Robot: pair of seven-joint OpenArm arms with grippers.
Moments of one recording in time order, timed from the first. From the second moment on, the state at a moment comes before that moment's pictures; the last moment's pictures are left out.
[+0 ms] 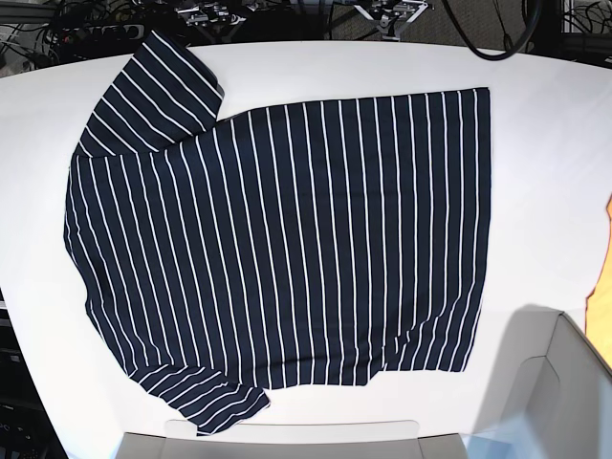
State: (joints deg) left arm 2.2 1.8 -4.8 0.9 0.0 3.5 -2.2; right arm 0.7 1.6 -6.9 2.3 2.6 5.2 -2.8
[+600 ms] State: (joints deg) left arm 2.4 1.8 -4.8 0.9 0.0 3.5 -2.2; right arm 0.6 1.6 -6.9 2.3 2.6 5.2 -2.8
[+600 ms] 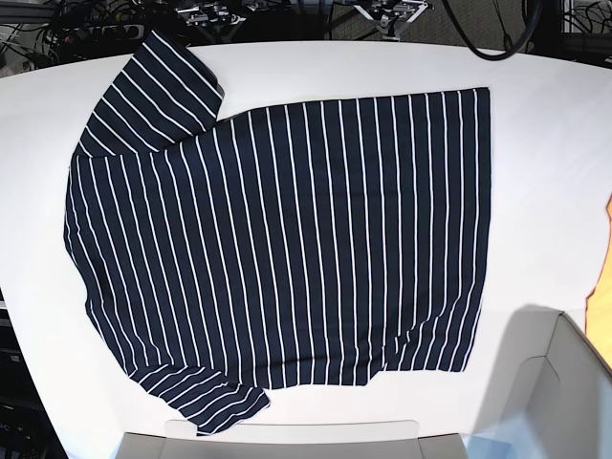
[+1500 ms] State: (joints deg) left arm 4.0 1.8 -4.8 1.0 0.0 3.6 -7.8; right arm 0.8 1.8 -6.7 2.3 2.6 5.2 -2.8
